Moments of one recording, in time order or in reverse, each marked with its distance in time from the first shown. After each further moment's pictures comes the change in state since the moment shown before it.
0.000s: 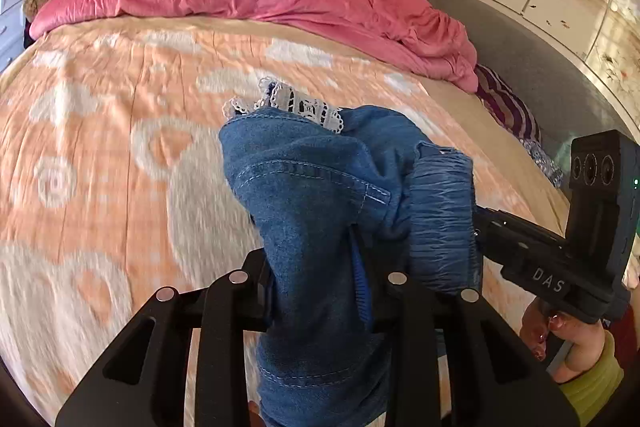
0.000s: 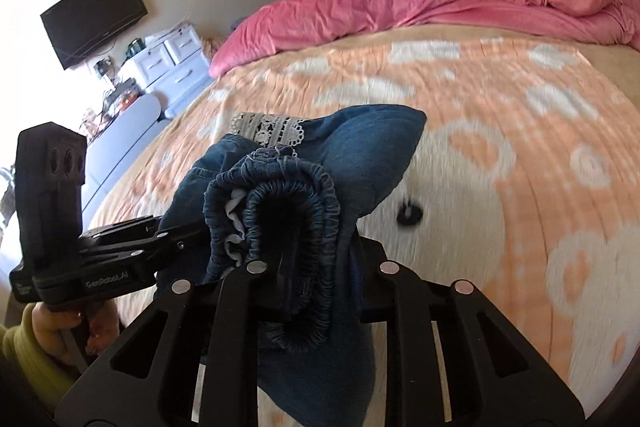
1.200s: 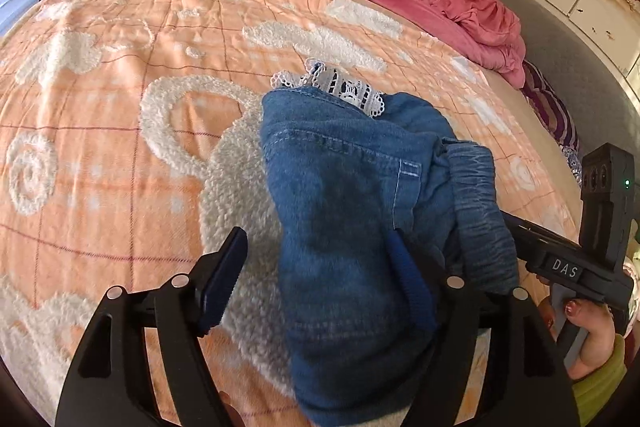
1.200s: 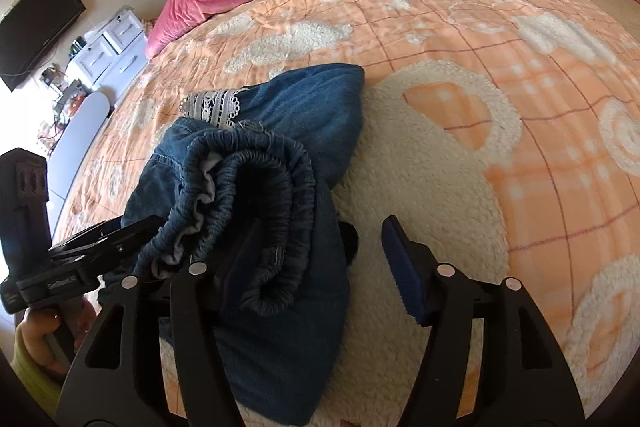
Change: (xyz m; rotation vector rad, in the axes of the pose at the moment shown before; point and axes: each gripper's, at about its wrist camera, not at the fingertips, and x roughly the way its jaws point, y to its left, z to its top) left arm 0.077 0.067 0.008 -0.092 0.108 0.078; right arm 0.088 -0.069 -0.008 0.156 0.172 -0.099
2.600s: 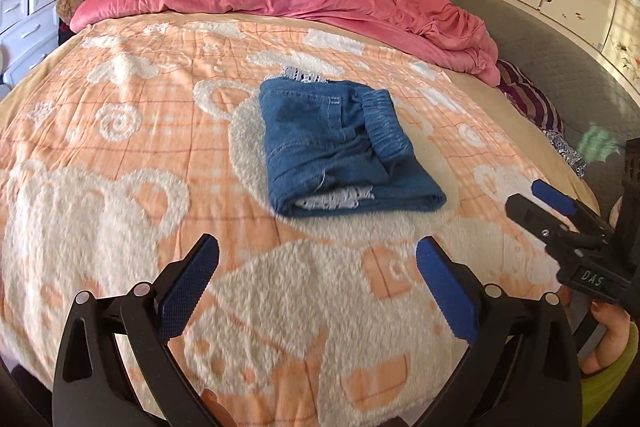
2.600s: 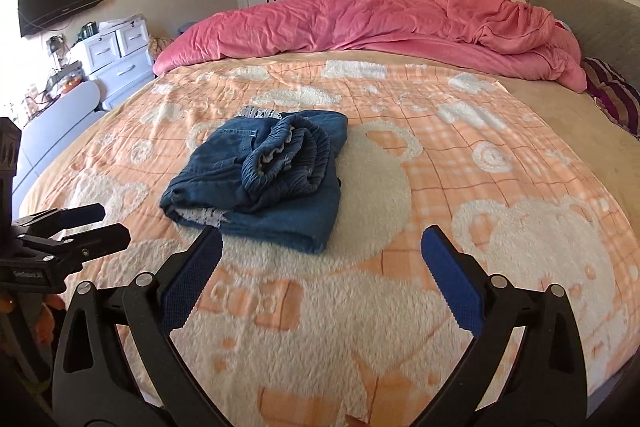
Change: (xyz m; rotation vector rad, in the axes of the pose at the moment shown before) left arm -0.119 -0.035 -0.110 0.081 -0.141 0.045; right arm -0.142 0.058 -0.112 -0.200 -0.298 -0.213
